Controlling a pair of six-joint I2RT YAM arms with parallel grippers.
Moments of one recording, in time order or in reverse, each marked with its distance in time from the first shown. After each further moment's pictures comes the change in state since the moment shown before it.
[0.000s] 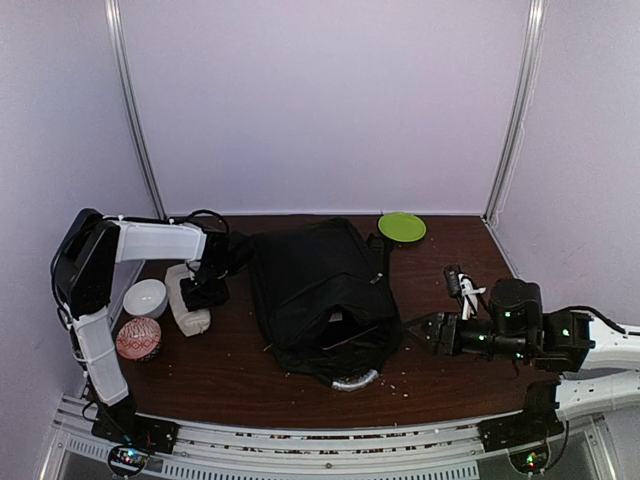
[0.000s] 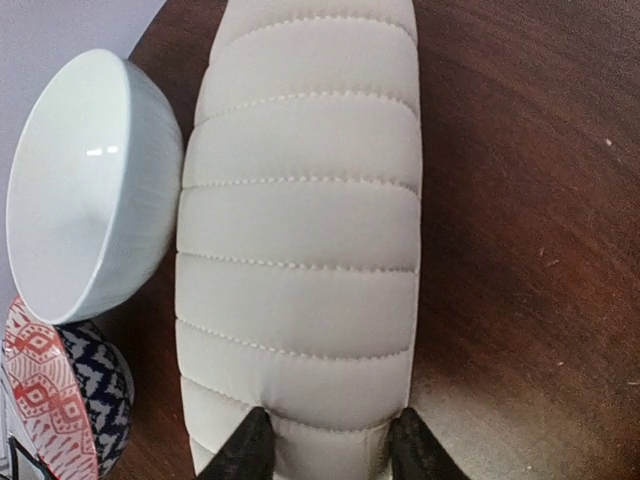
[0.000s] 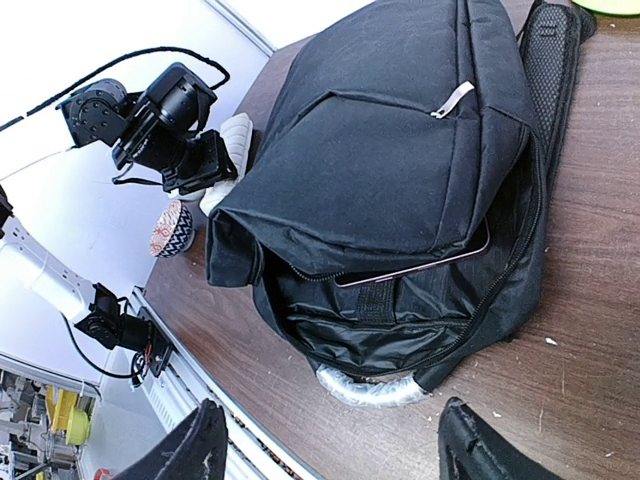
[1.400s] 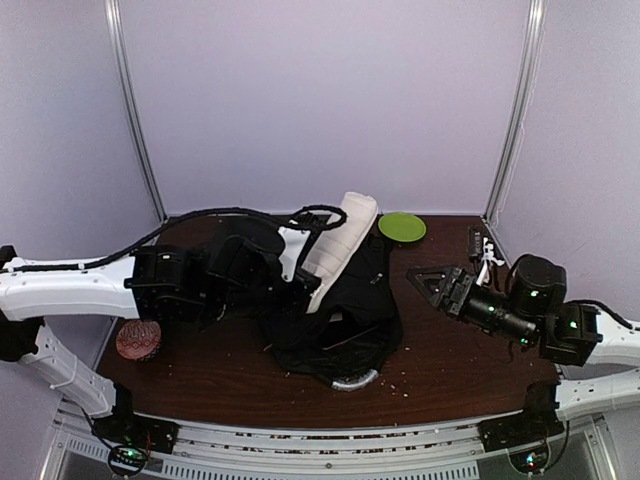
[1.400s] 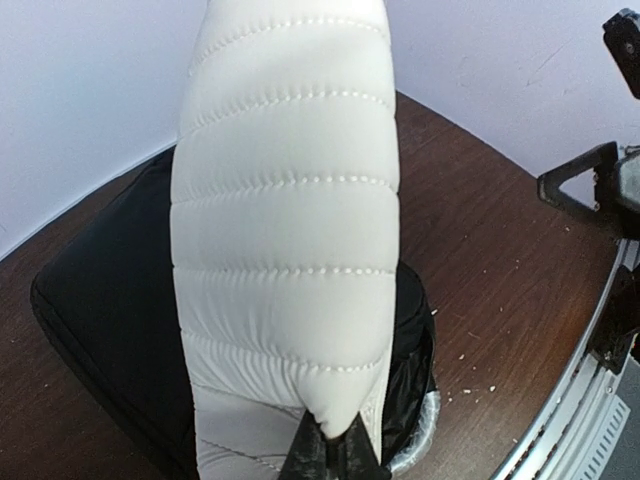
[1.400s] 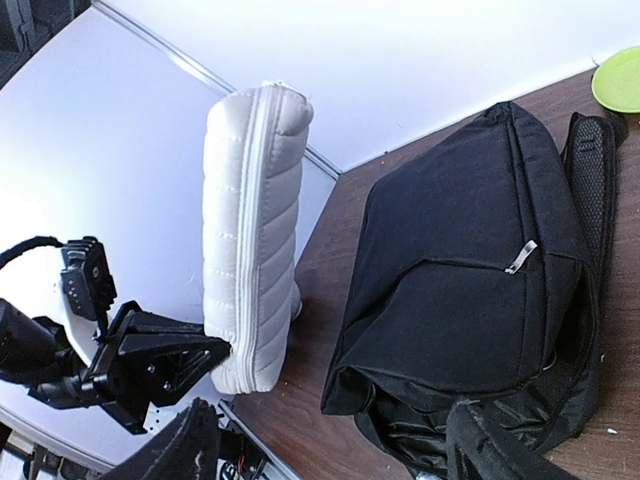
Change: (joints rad) left arm -0.704 -0.492 -0.048 0.612 0.101 0.796; right arm 0.000 -0.010 0.070 0.229 0.131 0.077
